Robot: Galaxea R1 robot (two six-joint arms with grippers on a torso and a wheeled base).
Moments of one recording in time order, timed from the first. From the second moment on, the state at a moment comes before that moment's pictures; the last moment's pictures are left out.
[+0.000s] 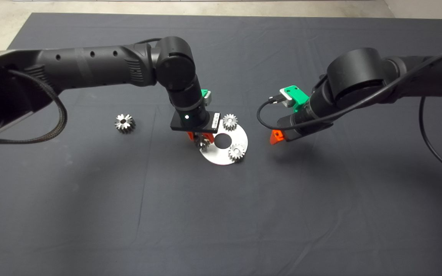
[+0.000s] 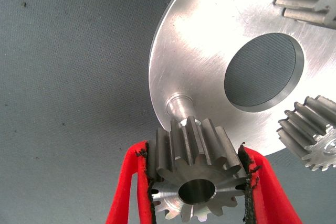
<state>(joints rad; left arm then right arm) -0.41 2.74 -1.37 0.20 1.35 -1.20 0.40 2.55 -0.99 -0.44 -1.53 1.26</state>
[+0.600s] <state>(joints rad) -0.42 2.78 -1.43 0.19 1.37 -1.18 0.40 2.55 -0.99 -0.44 -1.53 1.26</state>
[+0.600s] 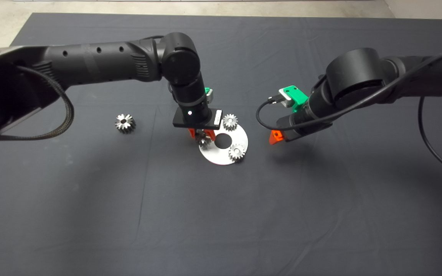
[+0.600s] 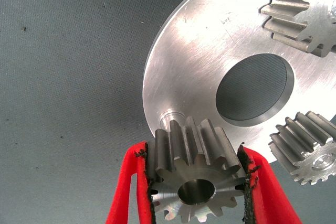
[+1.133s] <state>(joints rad) -0.42 2.78 -1.44 0.19 1.36 -1.18 0.40 2.55 -1.00 -0.44 -1.53 1.26</state>
